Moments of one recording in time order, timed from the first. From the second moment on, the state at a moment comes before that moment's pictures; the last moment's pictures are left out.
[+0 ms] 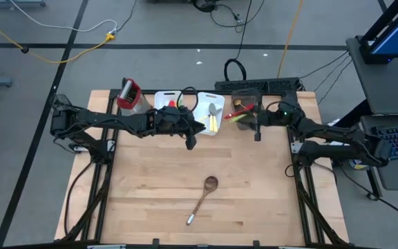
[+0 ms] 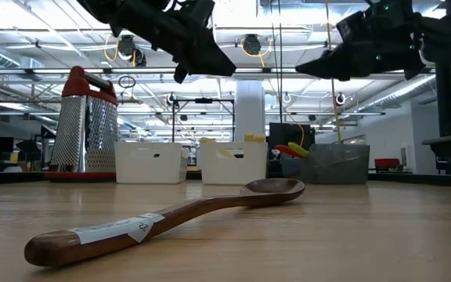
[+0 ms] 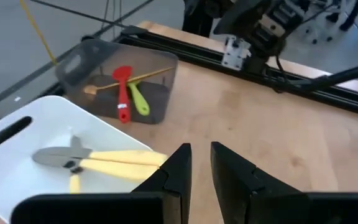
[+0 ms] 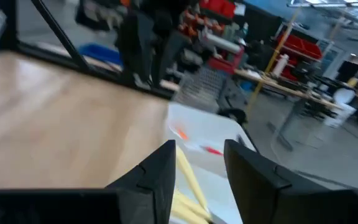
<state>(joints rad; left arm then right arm) 0.14 1.50 0.99 0.12 -0.05 -0.19 -0.59 0.96 0.39 0.51 -0.53 -0.38</state>
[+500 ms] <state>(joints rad) -0.03 1.50 0.99 0.07 -0.07 -0.22 -0.44 0.96 0.39 0.55 -0.52 -0.30</state>
